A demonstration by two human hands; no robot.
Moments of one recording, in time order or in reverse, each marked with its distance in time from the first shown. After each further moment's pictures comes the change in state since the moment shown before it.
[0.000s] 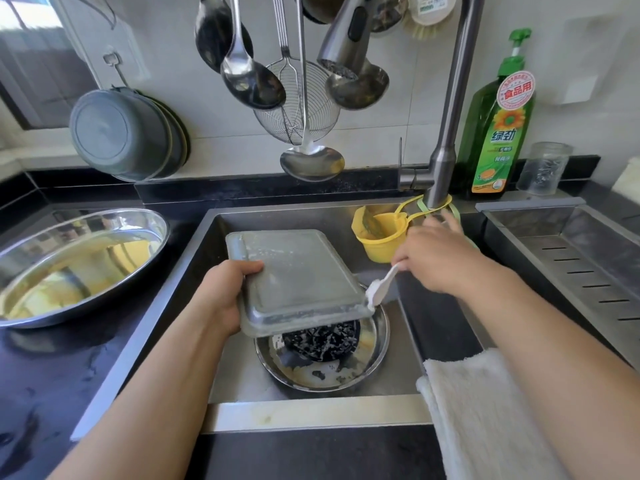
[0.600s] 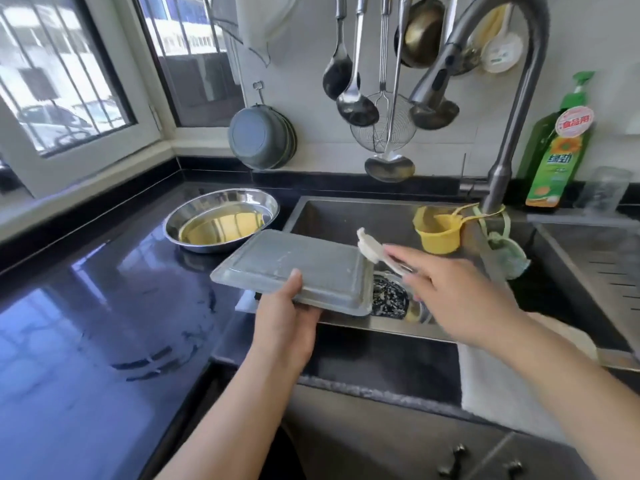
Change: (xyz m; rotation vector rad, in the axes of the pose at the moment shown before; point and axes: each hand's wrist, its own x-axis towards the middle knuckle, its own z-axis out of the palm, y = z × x) left_hand -0.187 -0.058 -0.033 -0.732 0.042 0.271; right_hand -0.168 -0.101 -0.082 0.823 0.103 -0.237
